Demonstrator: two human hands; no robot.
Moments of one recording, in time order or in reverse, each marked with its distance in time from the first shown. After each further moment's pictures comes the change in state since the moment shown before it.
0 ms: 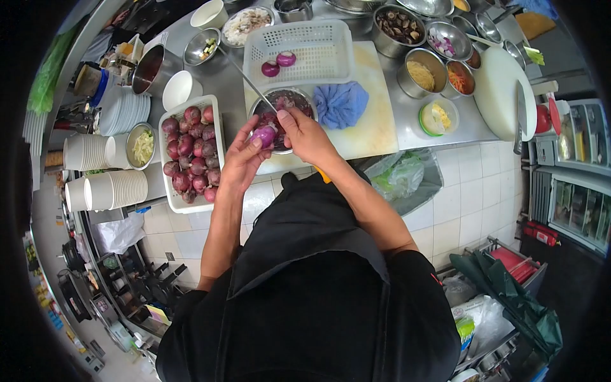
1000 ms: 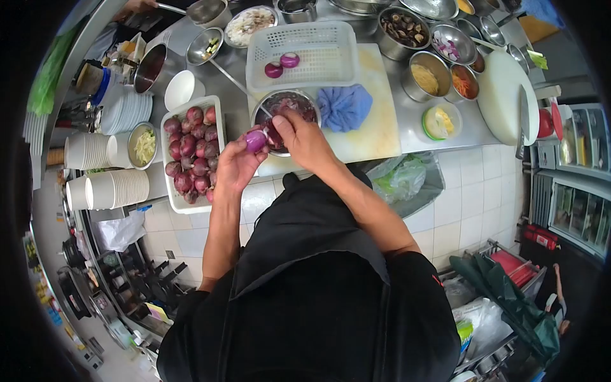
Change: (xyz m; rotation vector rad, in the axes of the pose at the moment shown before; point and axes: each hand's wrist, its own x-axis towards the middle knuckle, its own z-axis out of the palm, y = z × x) left_hand 0.006 0.006 -0.028 -0.217 -0.078 -0.065; right_hand 0.005 0.004 0.008 -0.035 0.000 -0.194
